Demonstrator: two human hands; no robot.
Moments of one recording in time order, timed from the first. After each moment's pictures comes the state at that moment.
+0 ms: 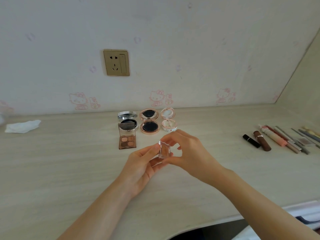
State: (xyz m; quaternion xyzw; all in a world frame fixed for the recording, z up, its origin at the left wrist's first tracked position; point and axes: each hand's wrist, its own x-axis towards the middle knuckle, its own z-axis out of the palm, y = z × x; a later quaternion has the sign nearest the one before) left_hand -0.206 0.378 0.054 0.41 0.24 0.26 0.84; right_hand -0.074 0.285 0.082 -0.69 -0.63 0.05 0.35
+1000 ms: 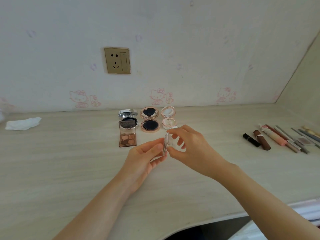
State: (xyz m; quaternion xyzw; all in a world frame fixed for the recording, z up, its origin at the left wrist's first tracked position) left_hand -0.206 0.381 0.051 0.44 0.22 0.28 0.83; right_hand -0.068 0.283 0.086 -0.73 -0.61 0.02 0.32
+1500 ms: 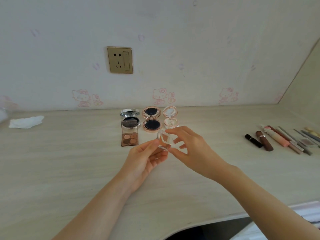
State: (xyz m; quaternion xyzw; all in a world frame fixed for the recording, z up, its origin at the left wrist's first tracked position) left_hand -0.206 0.387 0.045 0.42 0.23 0.28 0.83; right_hand -0.066 0.284 0.077 -0.69 -0.64 0.04 0.35
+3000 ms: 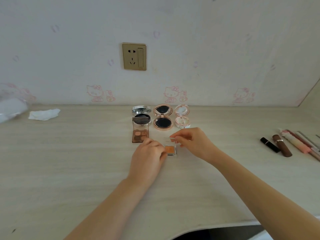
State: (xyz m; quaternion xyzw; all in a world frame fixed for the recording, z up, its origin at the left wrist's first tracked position) left_hand -0.212 0.405 0.018 0.90 0.27 0.32 0.08; right_hand -0.036 0.344 0.044 -0.71 -0.53 0.22 0.41
